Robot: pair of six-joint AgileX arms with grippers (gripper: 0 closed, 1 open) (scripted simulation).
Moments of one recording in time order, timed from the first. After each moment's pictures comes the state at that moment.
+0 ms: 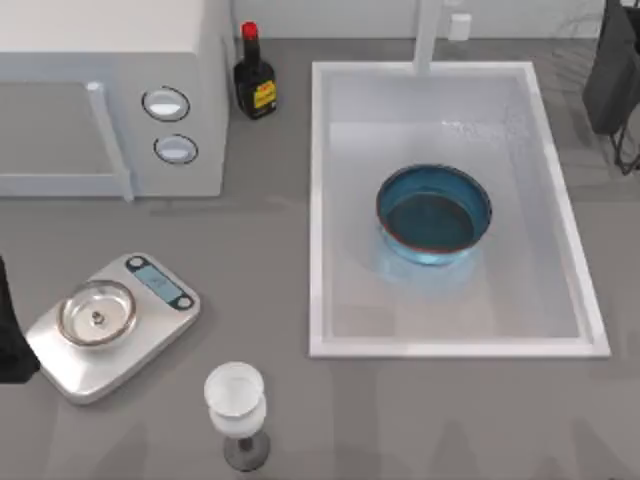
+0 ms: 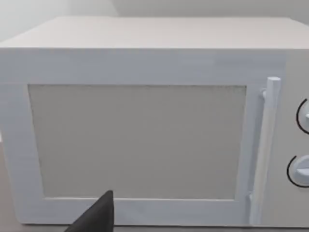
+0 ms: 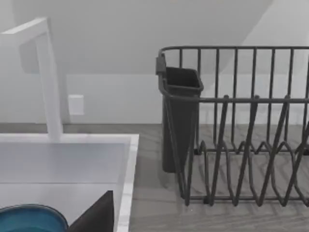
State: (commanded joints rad) left arm 0.00 0.00 0.00 0.00 0.00 0.00; right arm 0.00 0.00 0.00 0.00 0.00 0.00
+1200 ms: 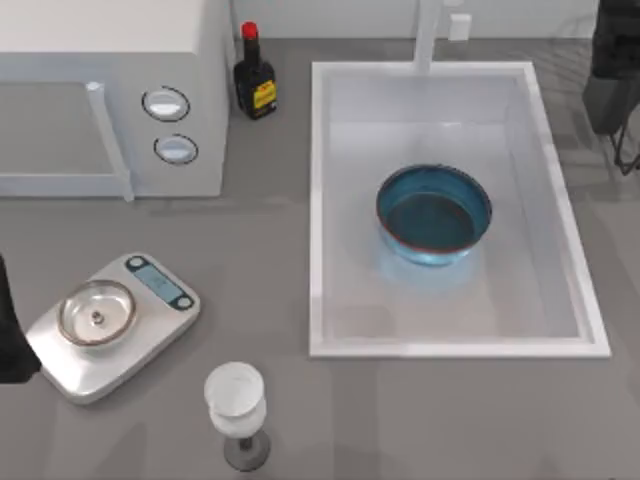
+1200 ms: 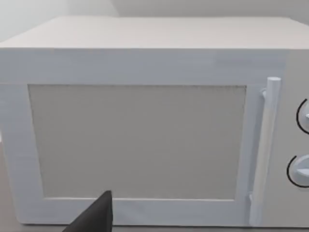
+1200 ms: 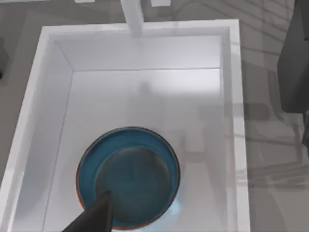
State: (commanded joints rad) left arm 0.00 0.00 0.00 0.00 0.00 0.00; right arm 0.25 1.36 1.28 -0.63 0.07 0.23
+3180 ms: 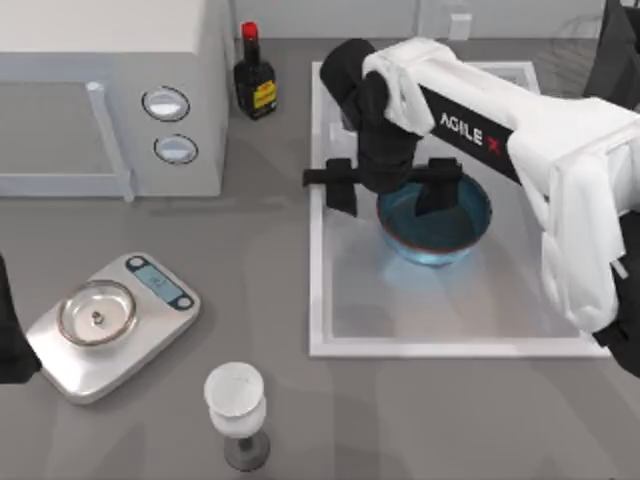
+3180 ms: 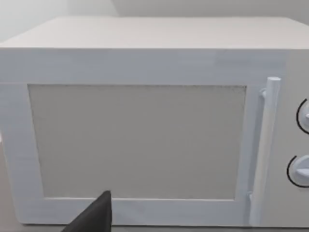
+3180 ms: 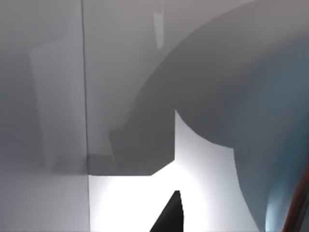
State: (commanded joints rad) left arm 0.00 0.00 0.00 0.00 0.00 0.00; right arm 0.50 2.86 2.51 -1.04 0.11 0.52
